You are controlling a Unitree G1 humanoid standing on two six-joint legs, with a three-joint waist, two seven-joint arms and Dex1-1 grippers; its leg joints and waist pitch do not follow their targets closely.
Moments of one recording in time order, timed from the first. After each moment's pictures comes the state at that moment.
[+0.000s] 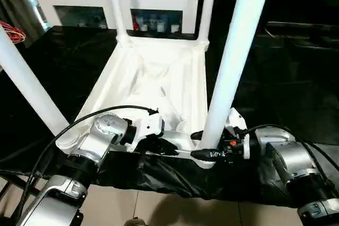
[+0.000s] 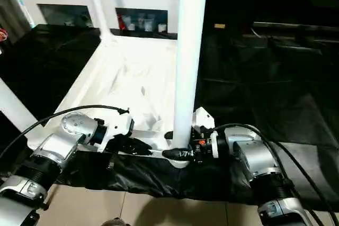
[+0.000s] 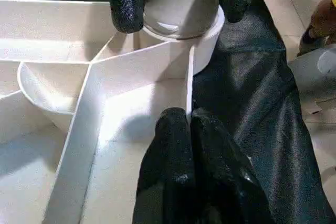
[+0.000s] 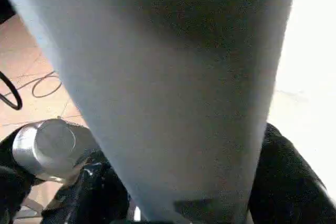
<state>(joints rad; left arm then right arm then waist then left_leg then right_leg) -0.55 0.32 -0.30 0.61 0.03 -0.08 -1.38 -0.39 -0.38 0.18 0.43 0.20 0.15 1.39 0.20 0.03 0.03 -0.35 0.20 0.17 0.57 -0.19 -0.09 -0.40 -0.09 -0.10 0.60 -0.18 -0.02</state>
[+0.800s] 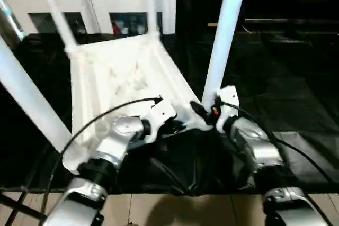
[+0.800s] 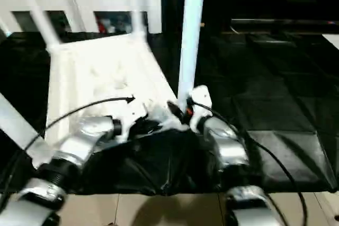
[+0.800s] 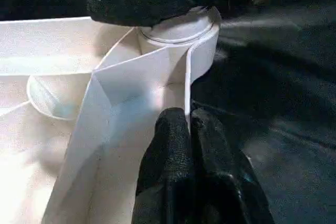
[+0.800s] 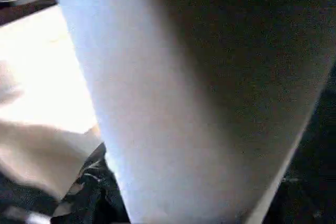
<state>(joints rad) -0.54 0.14 -0.23 0.59 0.13 0.09 -0.86 -0.51 -0.08 -0.01 0.69 0.07 0.02 0.49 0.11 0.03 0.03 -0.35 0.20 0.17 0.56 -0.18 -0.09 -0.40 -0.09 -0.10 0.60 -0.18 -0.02</state>
